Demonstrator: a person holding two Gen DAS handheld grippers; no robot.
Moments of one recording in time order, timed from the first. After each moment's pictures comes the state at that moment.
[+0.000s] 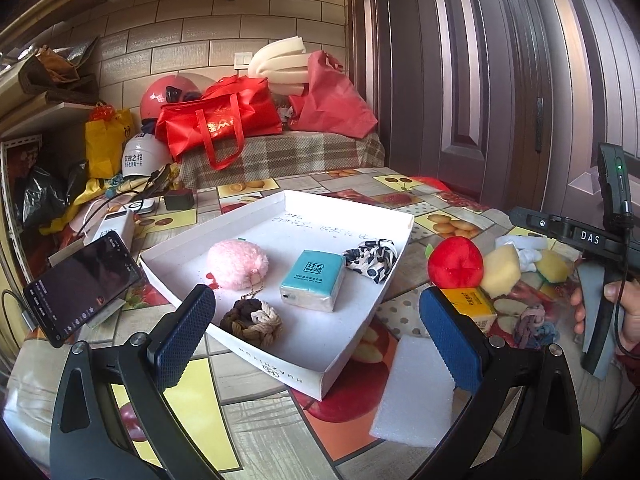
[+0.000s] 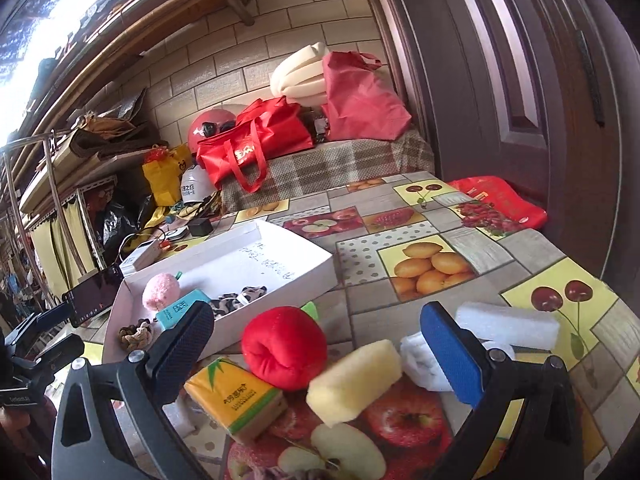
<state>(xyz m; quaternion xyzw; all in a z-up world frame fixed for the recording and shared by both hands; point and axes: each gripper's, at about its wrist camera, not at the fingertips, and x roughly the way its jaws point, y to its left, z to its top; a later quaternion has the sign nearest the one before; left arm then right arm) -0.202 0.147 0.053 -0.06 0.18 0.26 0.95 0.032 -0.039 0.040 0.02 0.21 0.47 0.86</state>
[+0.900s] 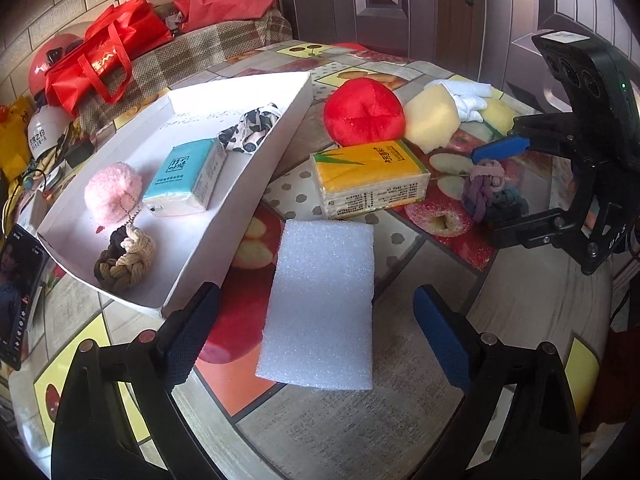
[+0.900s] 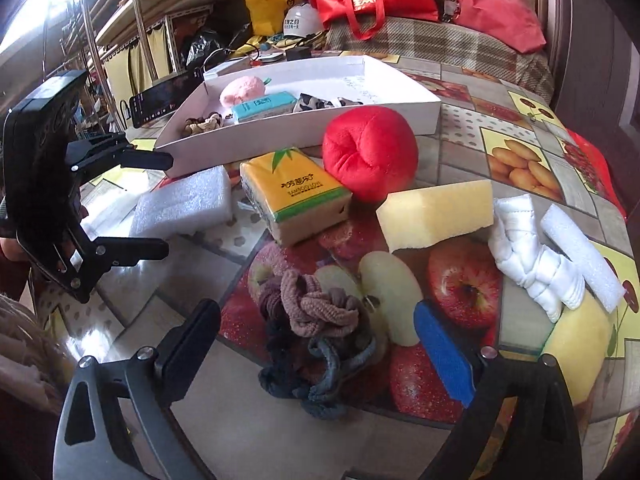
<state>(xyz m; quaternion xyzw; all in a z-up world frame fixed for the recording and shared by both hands) -0.132 0.101 0.006 -0.01 0.41 0.12 0.90 -0.009 -0.019 -0.010 -0.27 0.32 0.61 0.67</state>
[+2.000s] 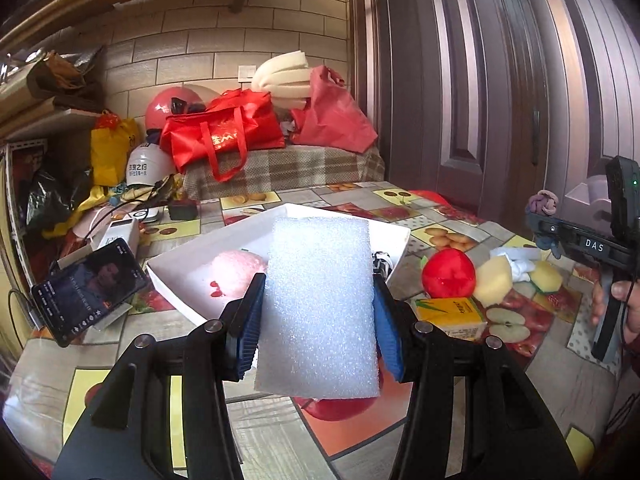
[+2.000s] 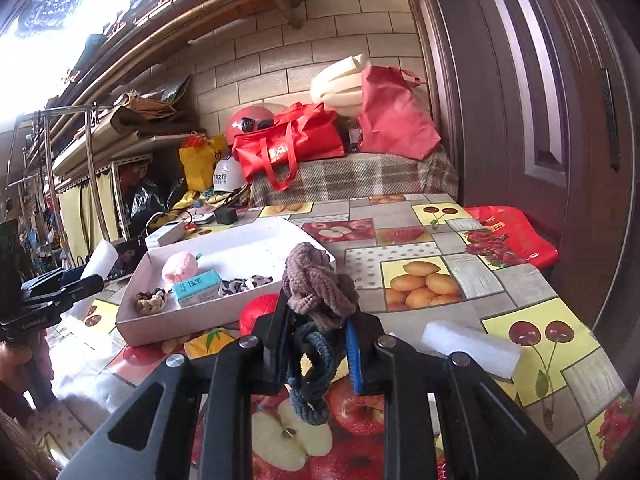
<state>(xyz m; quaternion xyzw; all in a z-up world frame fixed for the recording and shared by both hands) -0.216 0.139 0.058 -0.05 0.14 0.27 0.95 0.021 -0.065 0.054 -0.03 0.13 0.54 0.83</state>
